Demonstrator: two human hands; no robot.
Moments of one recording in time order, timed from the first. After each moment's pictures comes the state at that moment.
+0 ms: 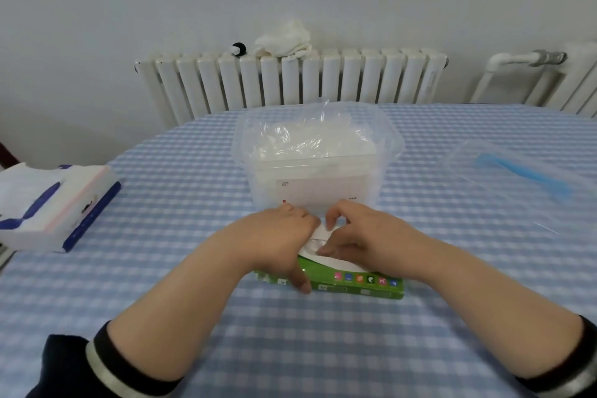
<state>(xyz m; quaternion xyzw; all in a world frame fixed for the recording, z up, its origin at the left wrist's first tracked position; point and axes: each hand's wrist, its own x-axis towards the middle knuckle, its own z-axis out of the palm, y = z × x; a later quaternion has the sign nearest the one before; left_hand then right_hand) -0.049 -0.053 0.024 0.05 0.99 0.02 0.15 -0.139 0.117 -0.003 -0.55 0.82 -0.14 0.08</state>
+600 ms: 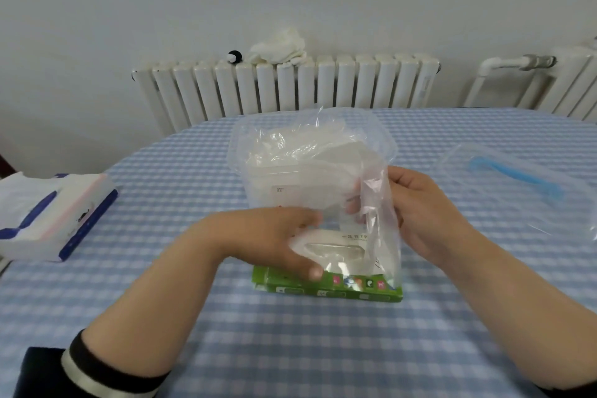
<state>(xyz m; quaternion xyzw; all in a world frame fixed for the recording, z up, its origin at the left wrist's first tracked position) -0.042 -0.065 0.051 0.05 0.95 0.25 0.20 -0.126 0.135 0.051 -0.22 0.63 -0.70 0.25</state>
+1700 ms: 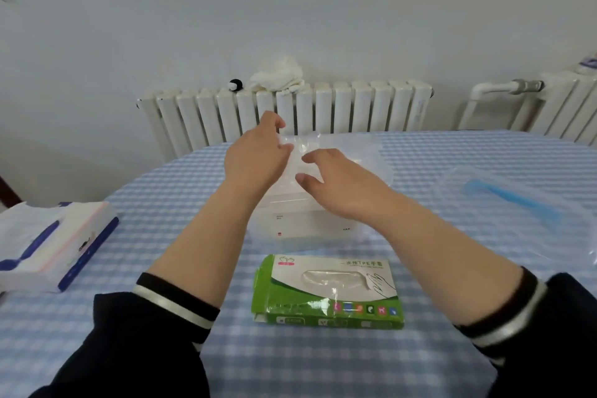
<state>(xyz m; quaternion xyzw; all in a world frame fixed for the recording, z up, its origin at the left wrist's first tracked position) -0.135 -0.096 0.085 -0.18 0.93 0.20 -0.26 -0.157 0.056 0.088 -0.37 0.90 -0.23 0.04</state>
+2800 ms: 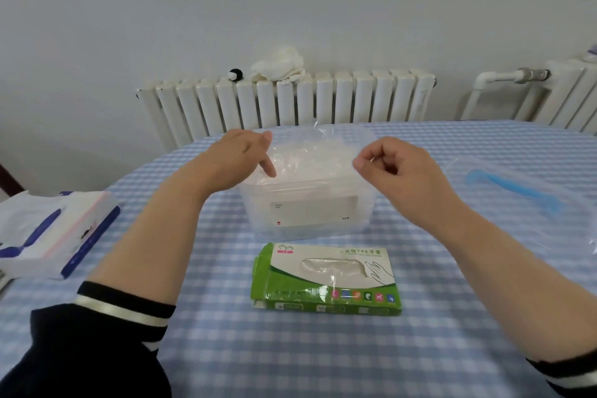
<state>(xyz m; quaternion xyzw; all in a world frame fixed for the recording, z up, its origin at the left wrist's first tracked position) -0.100 -0.136 0.085 -0.09 0.97 0.23 -0.06 -0.161 0.126 0.073 -0.33 0.79 -0.52 -0.02</state>
